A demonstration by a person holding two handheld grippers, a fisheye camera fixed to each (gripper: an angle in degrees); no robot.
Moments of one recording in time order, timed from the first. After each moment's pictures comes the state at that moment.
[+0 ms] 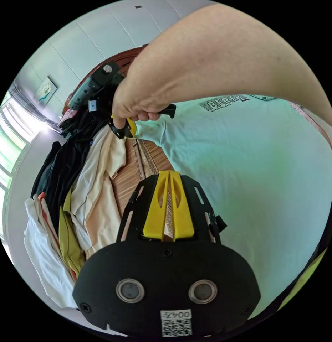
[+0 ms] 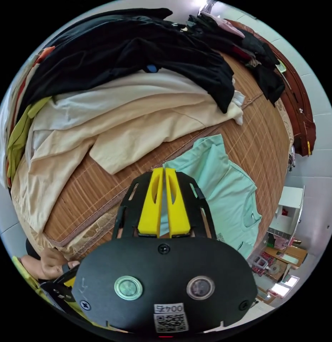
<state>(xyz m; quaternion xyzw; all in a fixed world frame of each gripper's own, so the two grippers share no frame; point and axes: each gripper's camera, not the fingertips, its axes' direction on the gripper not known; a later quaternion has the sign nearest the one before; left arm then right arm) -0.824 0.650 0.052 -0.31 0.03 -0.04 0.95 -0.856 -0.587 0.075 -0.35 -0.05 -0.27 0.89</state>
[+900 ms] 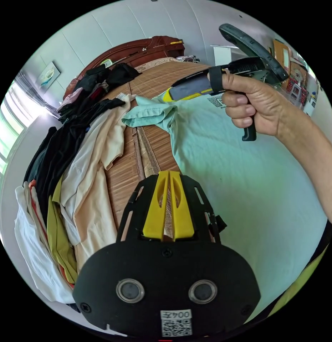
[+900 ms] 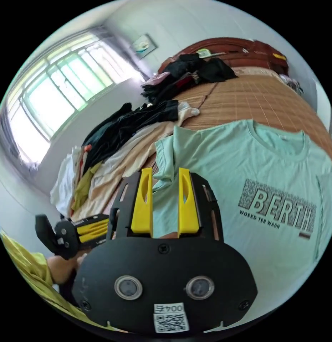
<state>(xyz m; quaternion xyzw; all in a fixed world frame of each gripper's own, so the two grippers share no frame) -0.878 0.652 0.066 -0.34 0.03 -0.08 0.94 -0.665 -0.433 -0.024 -0.13 -0.28 0.01 0.95</state>
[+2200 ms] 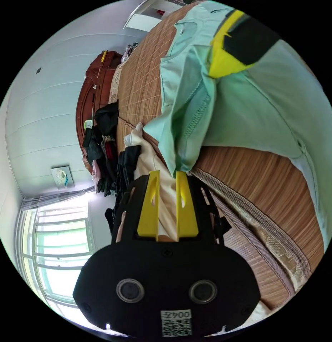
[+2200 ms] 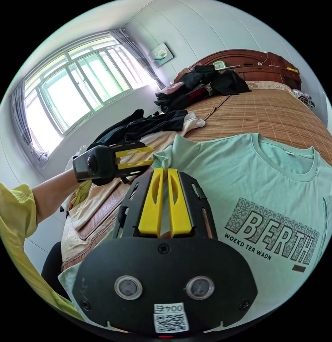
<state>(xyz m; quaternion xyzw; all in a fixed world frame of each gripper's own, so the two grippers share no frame) -0.752 0.765 0.297 -0.36 -0.10 0.34 0.86 -0.602 -0.345 0.061 -0.07 -0.34 0.04 0.94</state>
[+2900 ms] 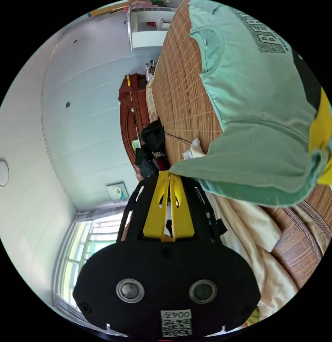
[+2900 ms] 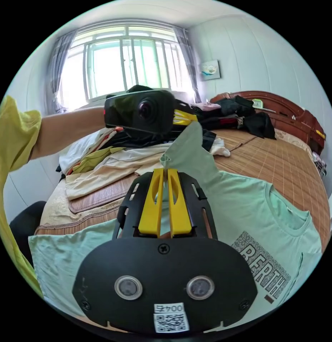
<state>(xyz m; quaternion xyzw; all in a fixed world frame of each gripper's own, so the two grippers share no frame) -0.653 0.778 0.284 -0.21 -0.26 0.51 0.79 -0.648 -0.329 0.059 0.04 -0.34 -0.15 0.93</state>
